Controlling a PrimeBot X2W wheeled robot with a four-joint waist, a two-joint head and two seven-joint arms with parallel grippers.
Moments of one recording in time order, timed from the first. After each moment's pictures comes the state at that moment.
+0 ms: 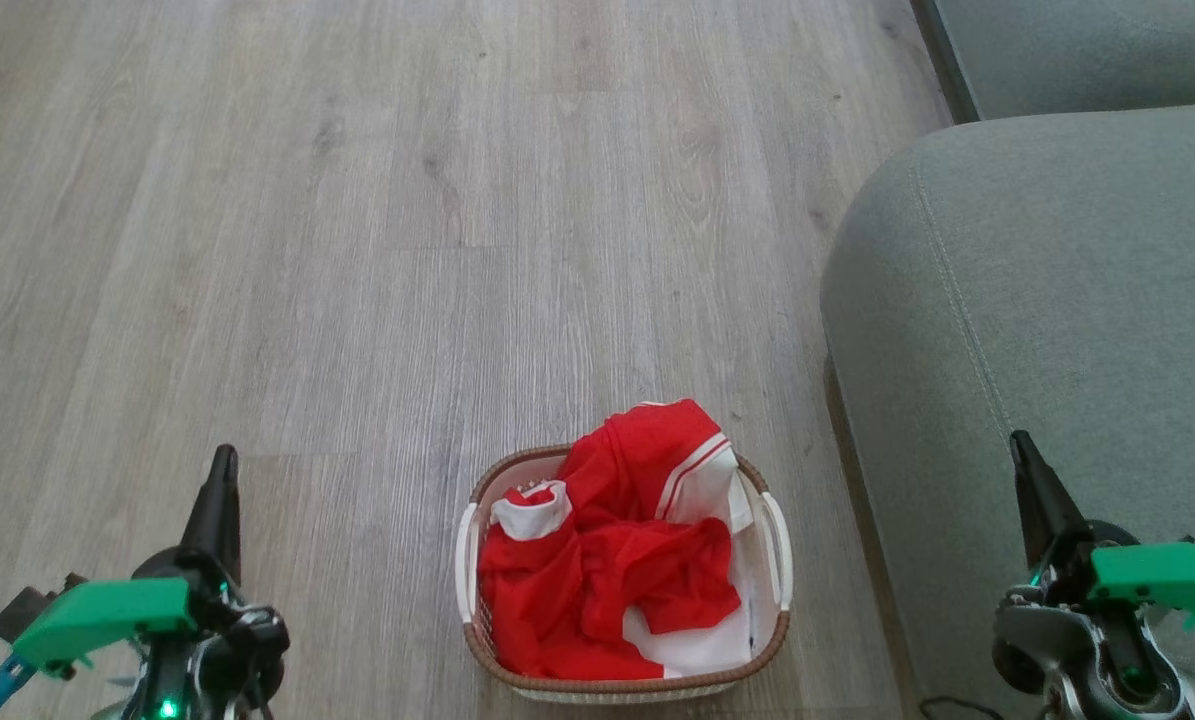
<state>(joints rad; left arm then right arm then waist) -0.06 0.04 0.08 0.27 -1.61 -0.12 0.11 -0.06 -0.05 -0.13 0.28 1.60 0.13 0.11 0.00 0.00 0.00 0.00</state>
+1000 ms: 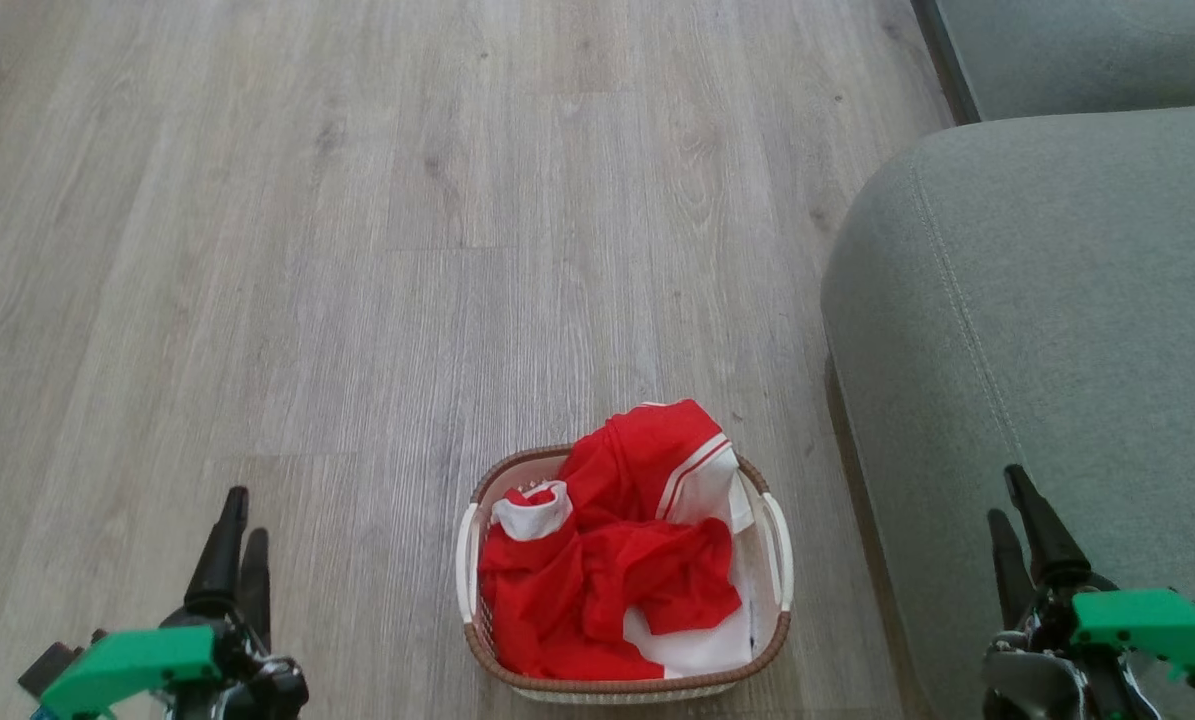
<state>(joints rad) 0.00 0.03 0.05 0.32 -1.61 -0.12 0.08 0.00 -0.04 -0.11 0.32 1.60 0.13 0.09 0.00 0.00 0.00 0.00</state>
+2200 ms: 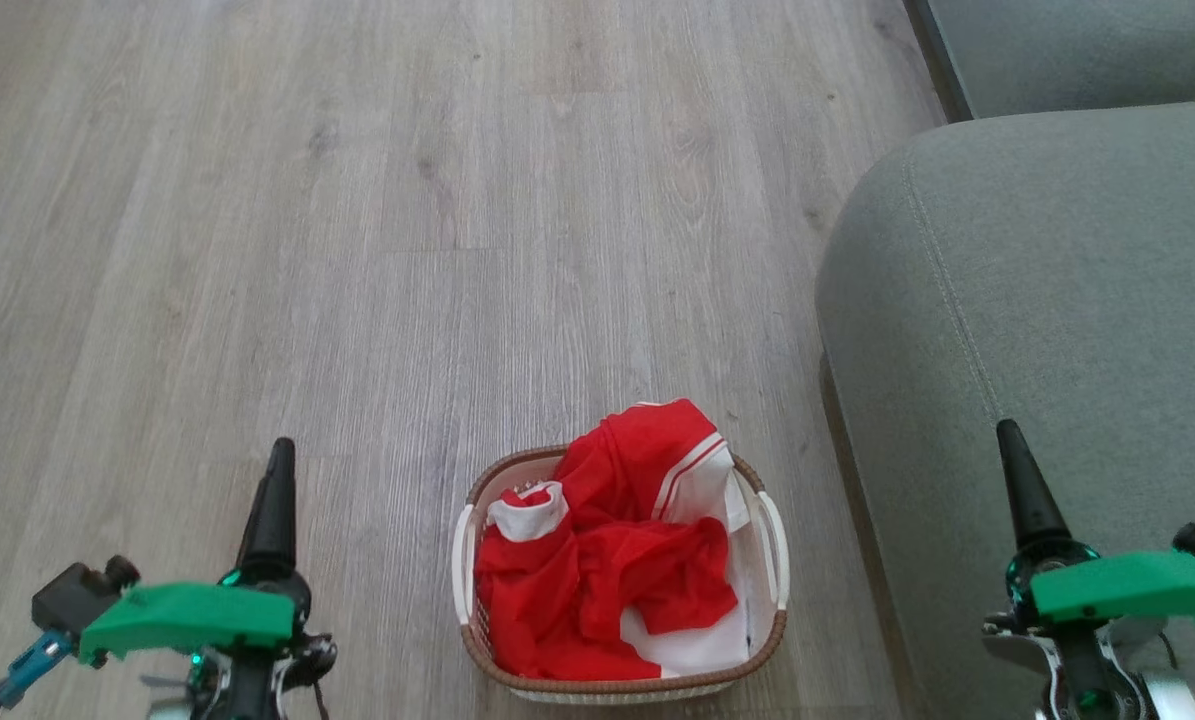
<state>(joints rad) -0.02 0.03 -0.02 0.22 -1.18 -0.10 -0.02 0.00 -0.06 -0.06 0.20 1.22 0.13 -0.02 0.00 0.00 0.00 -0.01</state>
